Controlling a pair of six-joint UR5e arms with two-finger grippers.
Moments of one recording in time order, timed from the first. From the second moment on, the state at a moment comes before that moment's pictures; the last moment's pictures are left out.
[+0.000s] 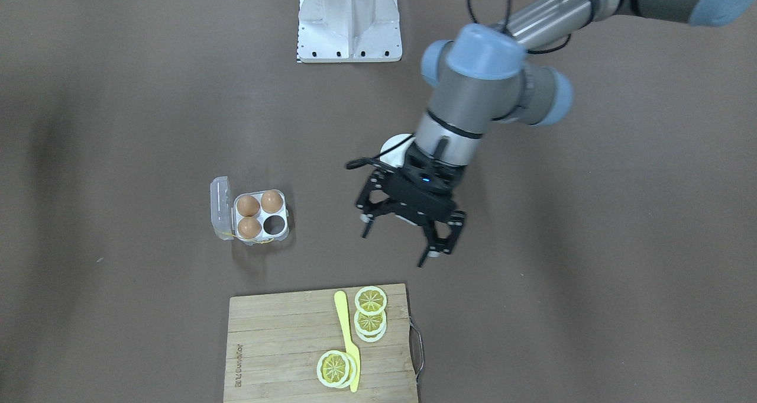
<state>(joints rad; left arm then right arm) -0.89 -2.36 -1.47 -2.03 -1.94 -0.71 1.37 -1.39 1.71 -1.63 2.42 0.31</state>
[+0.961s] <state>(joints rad) -1.23 -1.99 -1.80 -1.36 -2.18 -0.38 1.02 -1.21 1.74 -1.63 2.20 0.66</state>
